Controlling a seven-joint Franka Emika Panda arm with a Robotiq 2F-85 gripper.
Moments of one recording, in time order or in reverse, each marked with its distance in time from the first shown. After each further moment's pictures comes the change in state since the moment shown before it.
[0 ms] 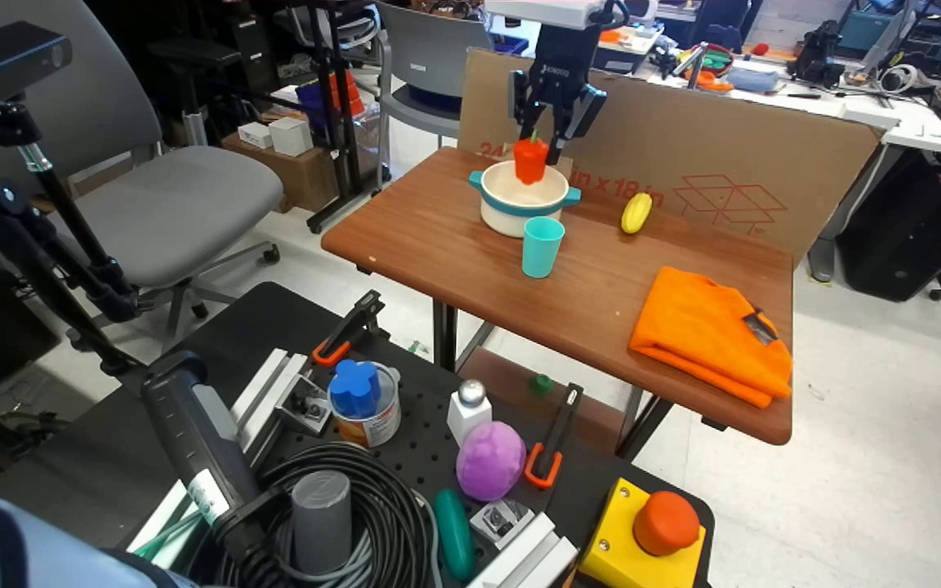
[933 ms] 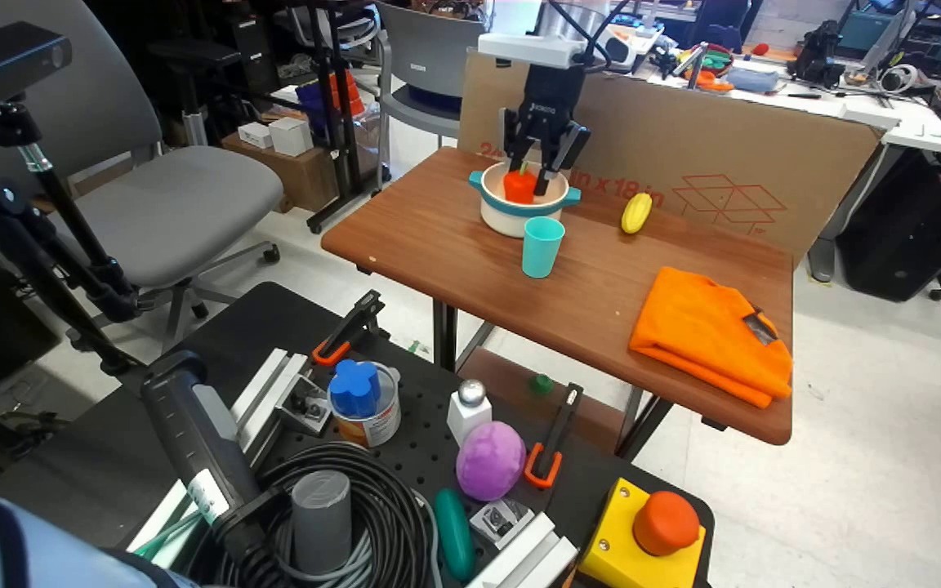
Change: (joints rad) arm 0.023 0.131 -0.014 0.106 -0.001 -0.077 0.028
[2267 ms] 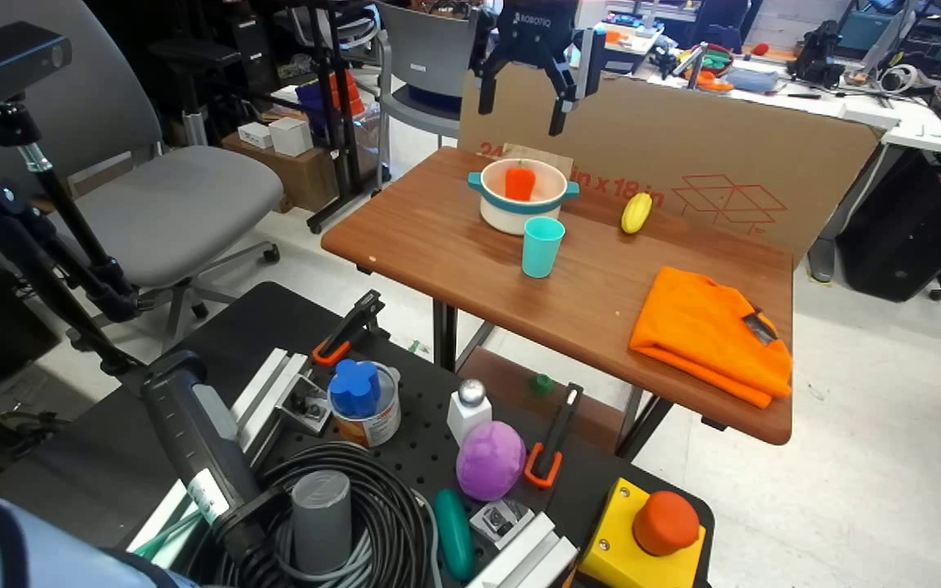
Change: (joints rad) arm -0.005 -0.627 0.007 -0.688 -0.018 0.315 -0.181
